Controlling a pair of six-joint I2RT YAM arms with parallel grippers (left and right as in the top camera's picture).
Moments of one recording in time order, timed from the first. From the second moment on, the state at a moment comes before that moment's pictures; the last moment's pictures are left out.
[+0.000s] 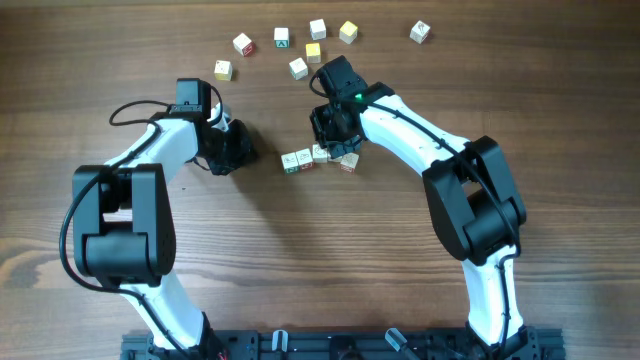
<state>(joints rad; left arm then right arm) -0.01 1.96 1.15 -0.53 0.46 -0.54 0.54 2.21 1.62 -0.63 -0.24 1.70</state>
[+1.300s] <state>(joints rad) -0.01 1.96 1.15 -0.53 0.46 -0.54 0.42 2.21 1.62 -0.66 -0.23 1.44</state>
